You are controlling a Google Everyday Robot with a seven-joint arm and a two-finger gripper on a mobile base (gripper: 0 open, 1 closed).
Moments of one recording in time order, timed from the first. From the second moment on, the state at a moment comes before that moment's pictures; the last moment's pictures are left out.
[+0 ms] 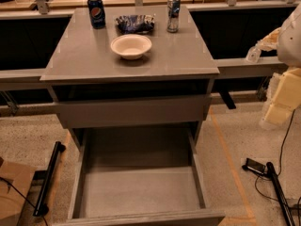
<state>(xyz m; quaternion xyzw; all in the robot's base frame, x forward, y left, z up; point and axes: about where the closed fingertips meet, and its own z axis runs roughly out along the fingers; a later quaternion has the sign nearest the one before) 0.438 -0.216 0.977 -0.60 0.78 -0.04 0.16</state>
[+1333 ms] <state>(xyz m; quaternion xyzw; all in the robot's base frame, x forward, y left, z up) 0.573 -0.207 0.971 -0.59 0.75 0.01 0.28</state>
